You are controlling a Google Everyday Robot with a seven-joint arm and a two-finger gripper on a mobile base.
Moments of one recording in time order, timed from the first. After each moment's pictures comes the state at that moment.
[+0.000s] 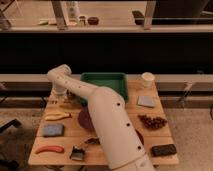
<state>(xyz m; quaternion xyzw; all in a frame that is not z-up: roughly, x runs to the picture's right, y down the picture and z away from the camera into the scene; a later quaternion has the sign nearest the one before) -0.305 0.069 0.951 -0.31 -0.17 -0.09 0.93</state>
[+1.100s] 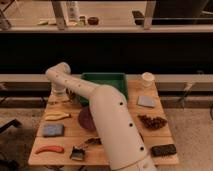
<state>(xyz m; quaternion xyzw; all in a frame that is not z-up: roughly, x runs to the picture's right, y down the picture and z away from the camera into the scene) -0.307 0.059 0.937 -0.30 -0.17 -0.10 0.93</state>
